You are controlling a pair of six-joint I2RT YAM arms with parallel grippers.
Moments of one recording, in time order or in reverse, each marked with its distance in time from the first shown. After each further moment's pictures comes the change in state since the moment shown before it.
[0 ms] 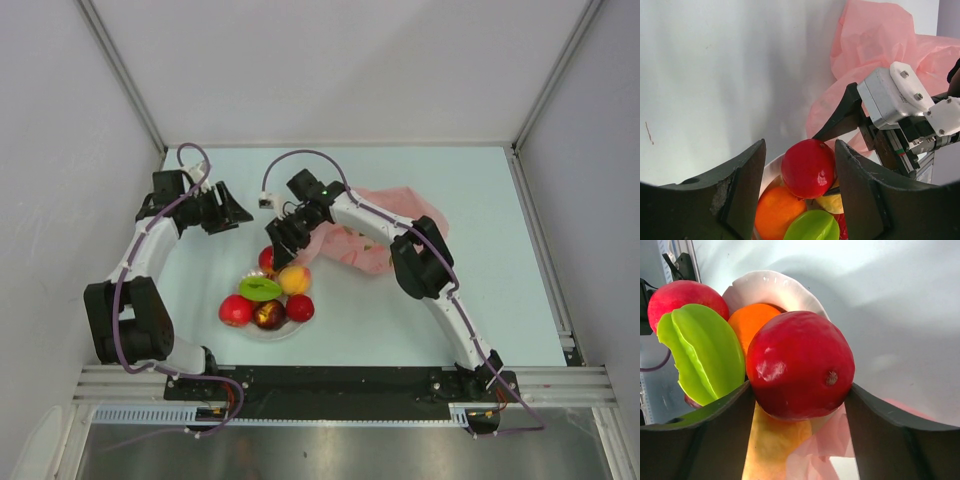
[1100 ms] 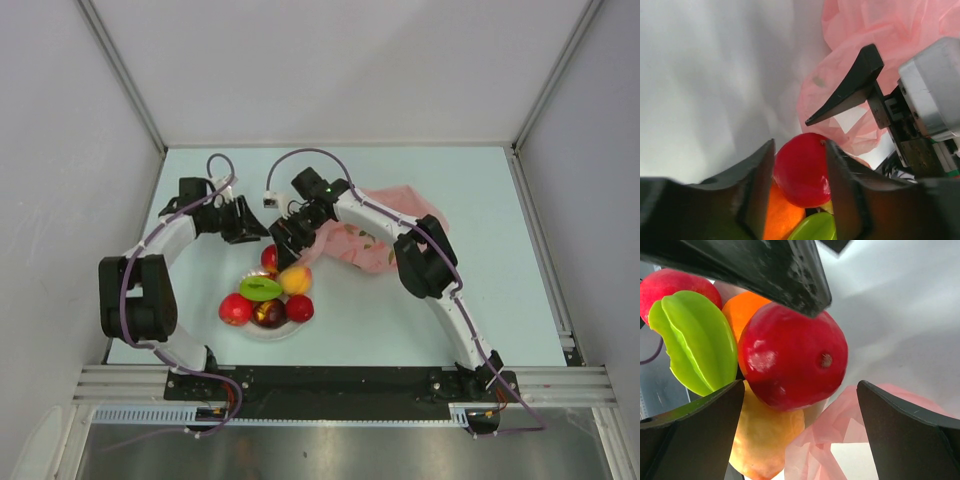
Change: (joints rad) left arm -0.081 0.131 -0.031 0.043 0.079 0.014; right arm -0.017 -0.023 -0.022 -0.032 0.022 -0.030
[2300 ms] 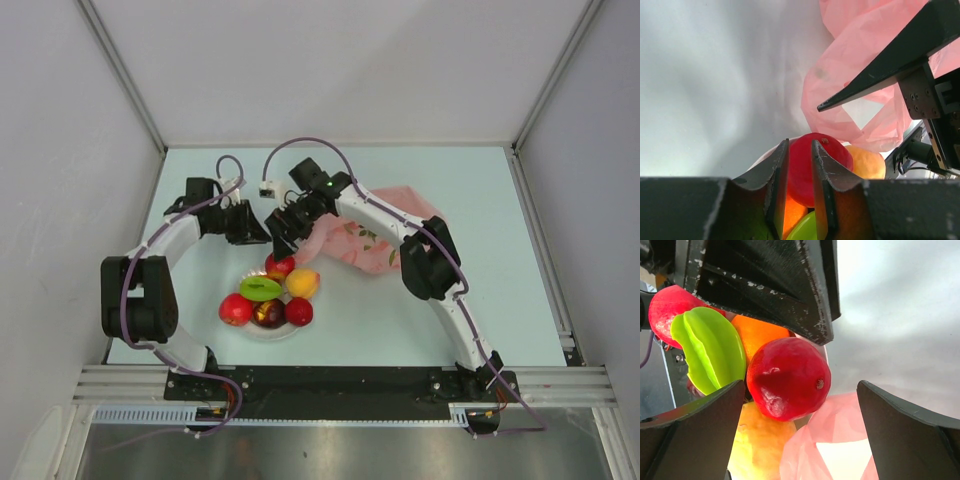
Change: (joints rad) left arm -0.051 -0.005 -0.009 -0.043 -0.018 0.066; right arm 0.007 -0.035 0.056 0.000 0.063 -0.034
